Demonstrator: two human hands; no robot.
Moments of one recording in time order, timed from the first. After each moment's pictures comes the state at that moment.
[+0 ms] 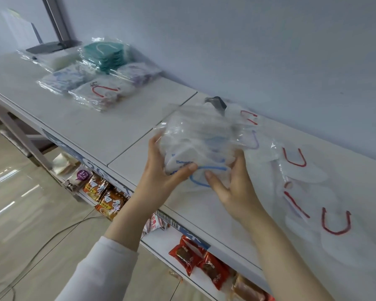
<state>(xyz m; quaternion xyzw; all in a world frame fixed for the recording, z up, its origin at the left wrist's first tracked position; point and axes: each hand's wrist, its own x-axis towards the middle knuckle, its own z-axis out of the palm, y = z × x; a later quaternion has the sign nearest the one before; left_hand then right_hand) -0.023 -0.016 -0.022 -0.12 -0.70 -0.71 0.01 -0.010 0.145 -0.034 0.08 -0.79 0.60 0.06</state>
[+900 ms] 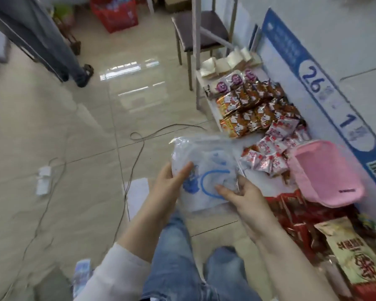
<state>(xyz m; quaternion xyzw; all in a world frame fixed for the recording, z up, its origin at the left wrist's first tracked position) 0.201 -0.214 -0.127 0.41 -0.52 -0.75 0.07 0.123 -0.075 -0.149 -0.01 -0.67 0.63 -0.39</state>
